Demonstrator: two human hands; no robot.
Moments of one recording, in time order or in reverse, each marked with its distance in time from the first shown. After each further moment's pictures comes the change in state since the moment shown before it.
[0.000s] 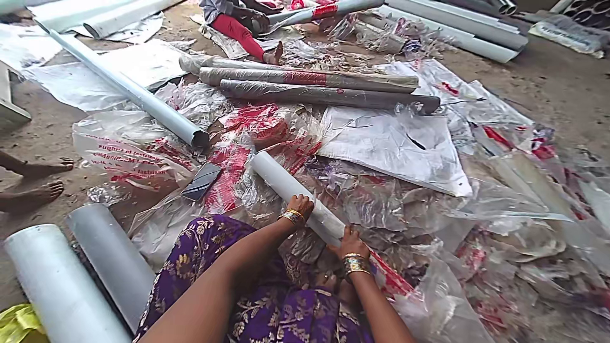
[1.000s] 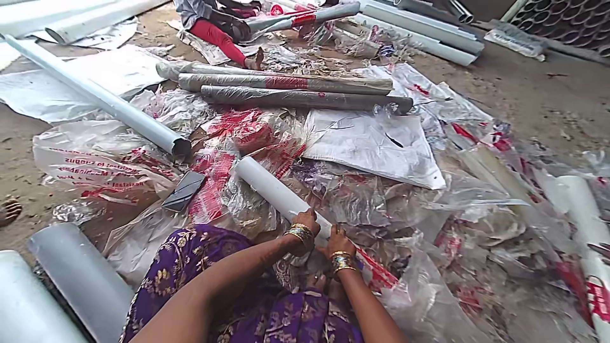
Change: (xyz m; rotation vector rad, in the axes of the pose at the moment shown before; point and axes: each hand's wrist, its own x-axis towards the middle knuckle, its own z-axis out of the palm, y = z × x) left_hand -0.023 0.062 -0.011 -0.555 -0.070 -0.181; right_hand -0.003 0.000 -0.005 0.014 -0.022 -0.015
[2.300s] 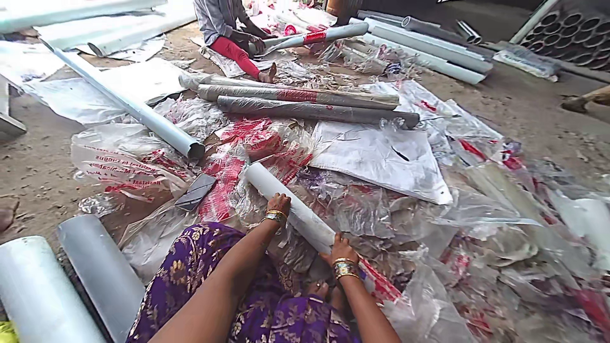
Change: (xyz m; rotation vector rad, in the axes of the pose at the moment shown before) left_hand 0.043 -0.079 -0.048 0.349 0.309 0.004; right_hand -0.001 0.001 0.004 0.000 0.026 0.002
